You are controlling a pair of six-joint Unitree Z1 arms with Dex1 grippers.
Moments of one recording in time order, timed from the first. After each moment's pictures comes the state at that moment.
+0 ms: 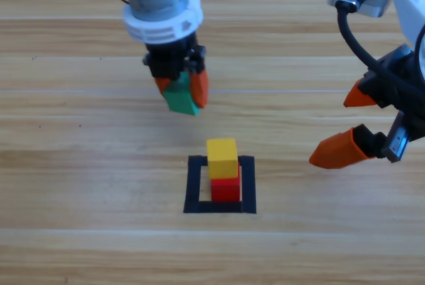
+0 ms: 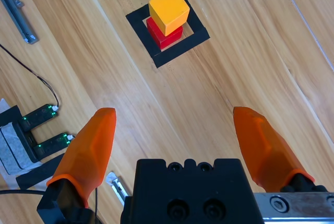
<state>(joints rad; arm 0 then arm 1) -0.64 2.29 -2.23 1.41 -0.11 -0.34 0.94 1.56 -1.17 0.58 0.07 -0.10</state>
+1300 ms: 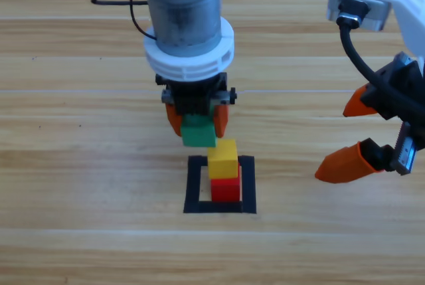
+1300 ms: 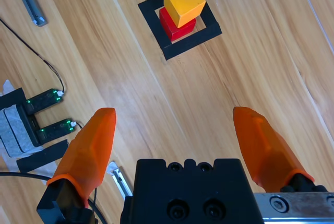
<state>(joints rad) -0.84 2.22 -2.13 1.41 0.00 -0.85 0.94 1.56 -1.17 0.61 0.11 -0.16</state>
